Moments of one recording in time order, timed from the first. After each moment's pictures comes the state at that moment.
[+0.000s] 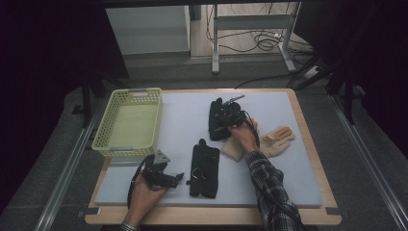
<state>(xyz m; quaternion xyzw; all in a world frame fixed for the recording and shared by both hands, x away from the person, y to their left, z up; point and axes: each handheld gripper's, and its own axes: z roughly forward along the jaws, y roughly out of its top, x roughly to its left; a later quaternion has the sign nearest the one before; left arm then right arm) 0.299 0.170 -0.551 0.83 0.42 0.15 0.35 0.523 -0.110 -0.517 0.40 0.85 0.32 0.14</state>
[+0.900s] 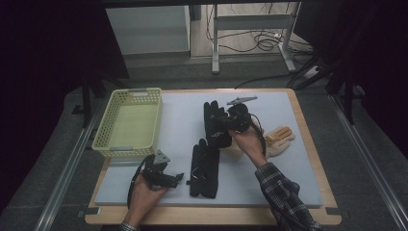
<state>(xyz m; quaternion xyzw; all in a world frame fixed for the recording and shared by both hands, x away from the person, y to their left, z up) 0.299 0.171 -0.551 0.83 0.42 0.15 0.35 0.441 -0.116 -0.445 0.38 0.82 0.42 0.11</state>
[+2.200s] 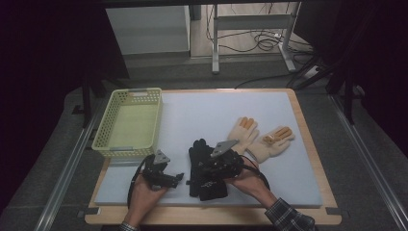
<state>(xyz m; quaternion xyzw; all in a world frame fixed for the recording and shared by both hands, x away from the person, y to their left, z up) 0.299 0.170 -0.552 0.82 0.42 0.15 0.35 0.331 -0.092 -0.490 0.17 0.92 0.35 0.07</state>
